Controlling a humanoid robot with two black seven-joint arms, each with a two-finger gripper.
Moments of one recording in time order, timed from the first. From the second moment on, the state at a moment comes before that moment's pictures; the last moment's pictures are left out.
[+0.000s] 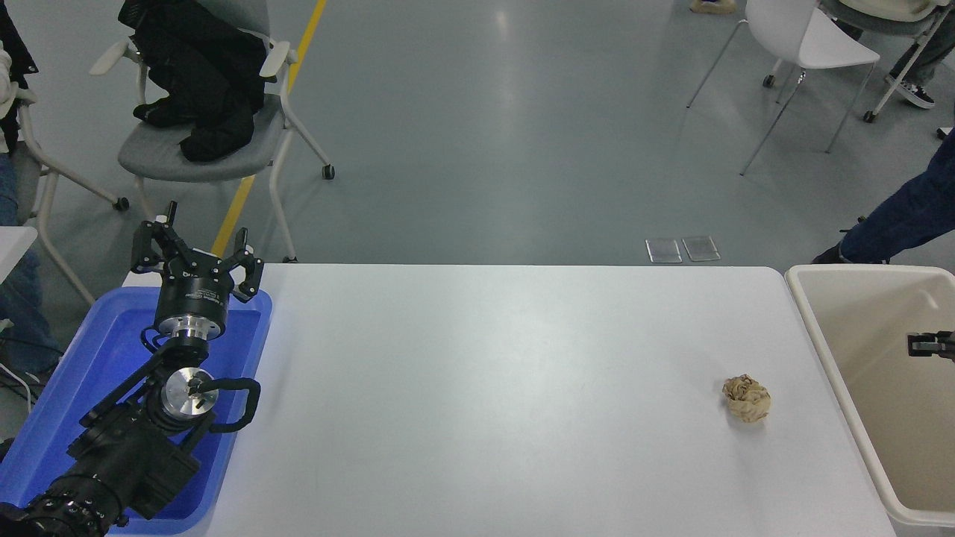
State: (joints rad) left arm -0.56 0.20 -1.04 -0.55 0.04 -0.40 -0.55; right arm 0.98 -0.57 -0.79 0.36 -0.77 0.15 0.03
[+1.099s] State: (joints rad) left arm -0.56 0.20 -1.04 -0.55 0.04 -0.40 -0.55; right arm 2.25 -0.42 -1.20 1.55 -0.32 0.59 0.02
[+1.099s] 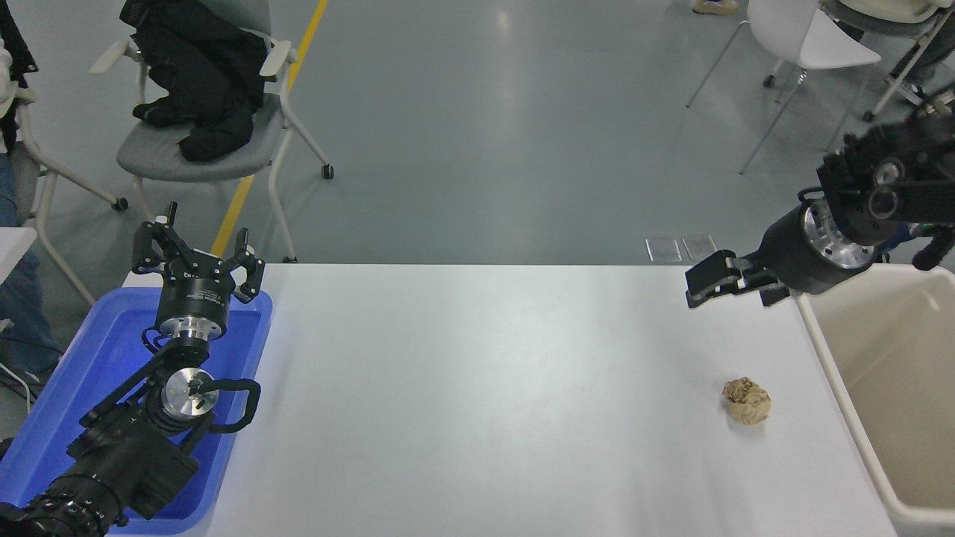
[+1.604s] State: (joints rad) left arm -0.56 0.20 -1.04 -0.55 0.04 -0.40 -0.55; right arm 2.50 -0.12 -1.20 1.65 -0.06 0.71 0.02
